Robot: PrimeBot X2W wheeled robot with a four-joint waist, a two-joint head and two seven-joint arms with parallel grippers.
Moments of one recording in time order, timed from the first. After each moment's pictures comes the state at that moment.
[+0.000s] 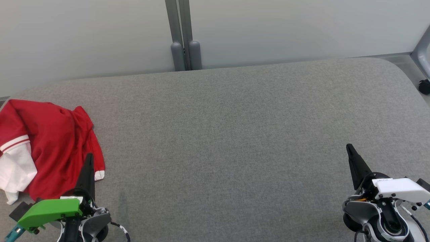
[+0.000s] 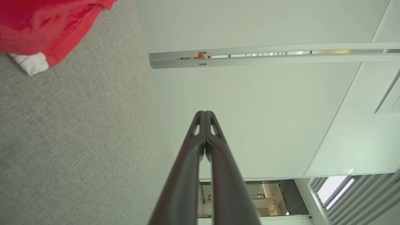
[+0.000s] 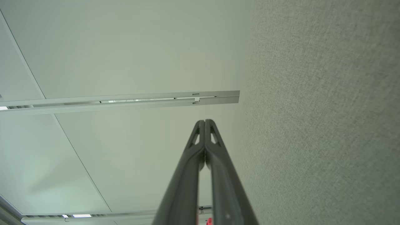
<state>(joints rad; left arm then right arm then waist) -0.10 0.05 0.11 0.25 -1.61 -0.13 0.11 -0.11 -0.05 -0.11 0.24 1.61 0.13 0.11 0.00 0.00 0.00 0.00</state>
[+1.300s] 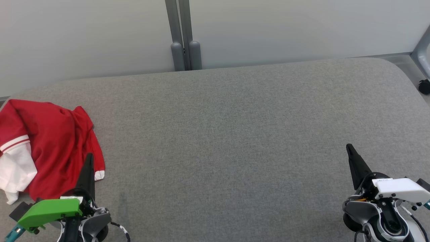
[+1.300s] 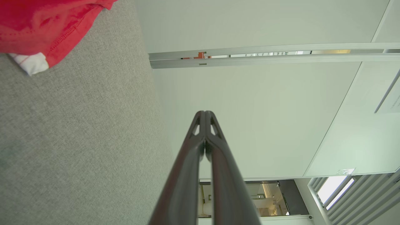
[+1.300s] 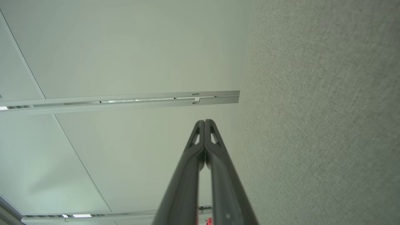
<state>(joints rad) -0.10 0.05 0.11 0.25 -1.61 -0.13 0.11 -0.11 -0.05 -0.11 0.24 1.61 0.13 0.11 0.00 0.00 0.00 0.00</state>
